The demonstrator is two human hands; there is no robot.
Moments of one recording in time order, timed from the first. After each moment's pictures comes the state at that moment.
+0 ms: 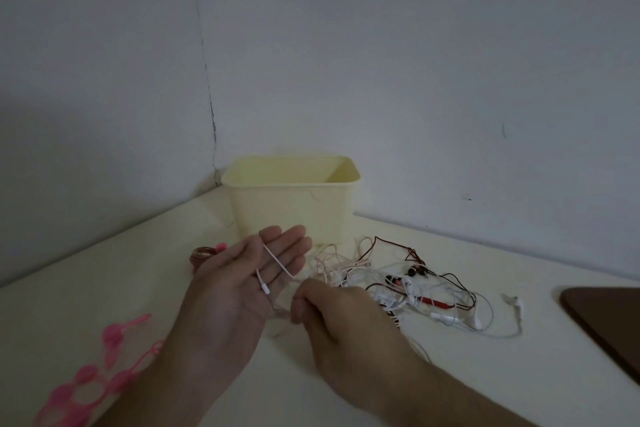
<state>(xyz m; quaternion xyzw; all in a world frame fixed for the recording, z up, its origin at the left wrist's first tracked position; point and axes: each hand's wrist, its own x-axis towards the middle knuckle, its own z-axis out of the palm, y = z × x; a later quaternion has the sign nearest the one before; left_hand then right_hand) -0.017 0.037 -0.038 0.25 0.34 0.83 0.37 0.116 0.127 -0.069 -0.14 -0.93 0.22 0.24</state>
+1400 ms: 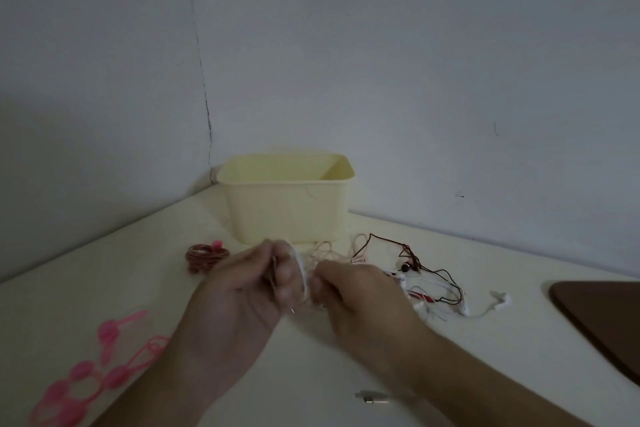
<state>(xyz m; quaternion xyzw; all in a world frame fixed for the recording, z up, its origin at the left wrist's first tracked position) -0.009 0.033 -0.039 0.27 0.30 0.79 0.47 0.125 0.150 -0.057 -0.18 -0.93 0.18 0.26</state>
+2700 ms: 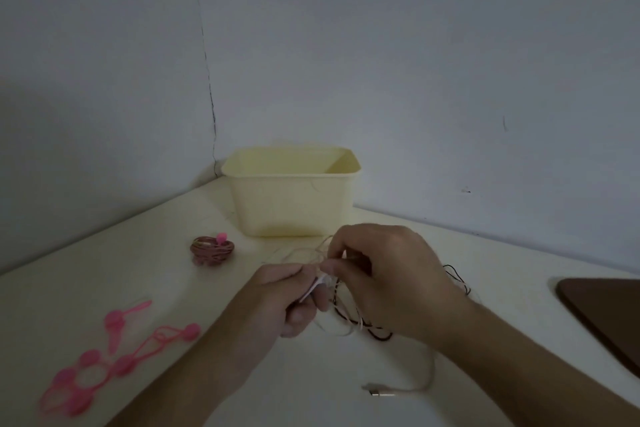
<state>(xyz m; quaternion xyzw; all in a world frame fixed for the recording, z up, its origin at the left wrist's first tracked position) -0.012 0.041 -0.063 0.42 0.55 0.61 0.39 0.132 0.169 -0.032 -0.13 -0.92 0.09 0.34</state>
